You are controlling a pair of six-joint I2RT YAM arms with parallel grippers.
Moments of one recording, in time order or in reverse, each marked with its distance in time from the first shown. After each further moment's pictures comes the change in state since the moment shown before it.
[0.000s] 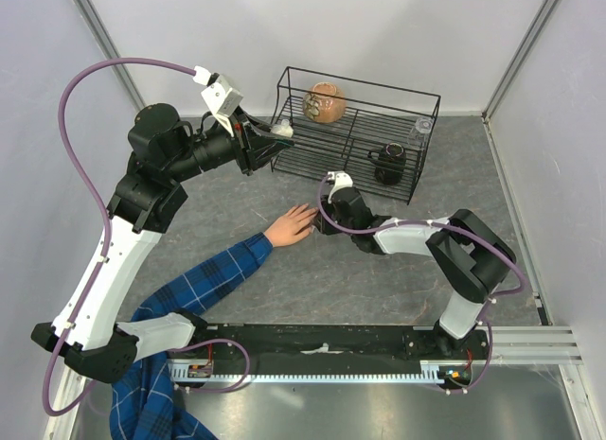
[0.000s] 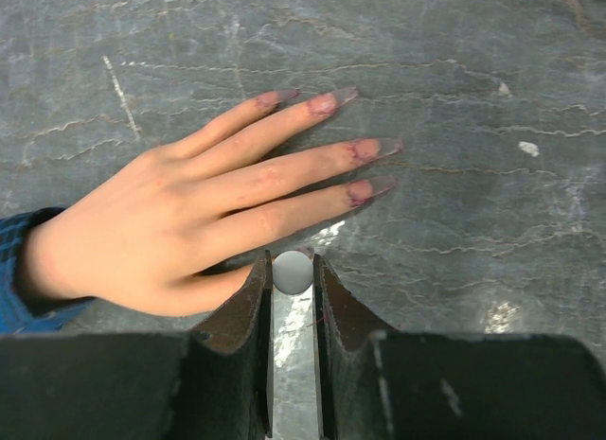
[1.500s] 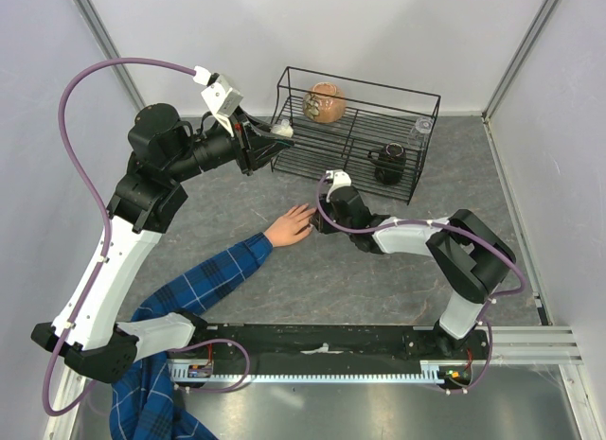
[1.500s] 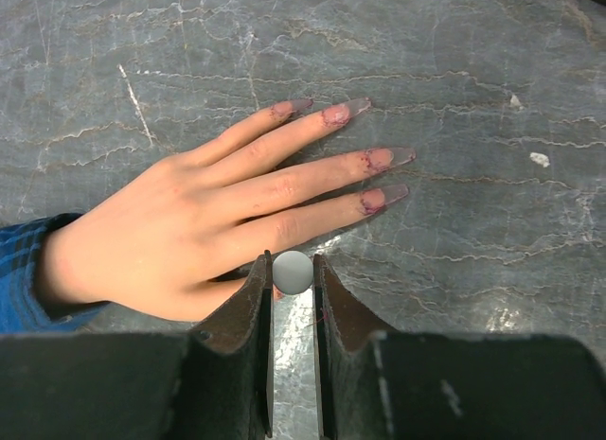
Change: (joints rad) left arm 0.000 0.000 0.000 0.000 0.000 0.000; right arm 0.006 0.003 0.017 -0.005 0.008 0.006
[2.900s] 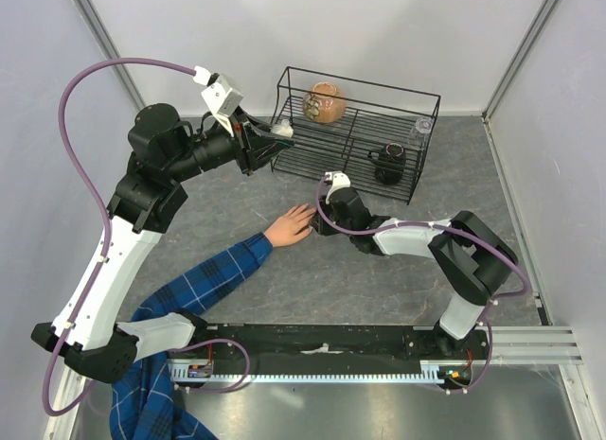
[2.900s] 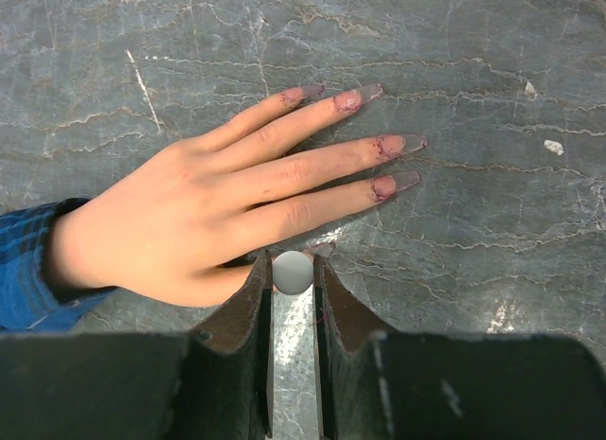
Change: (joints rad) left arm 0.000 0.000 0.000 0.000 0.001 0.000; right arm 0.013 -0.019 -0.008 -0.017 -0.008 0.000
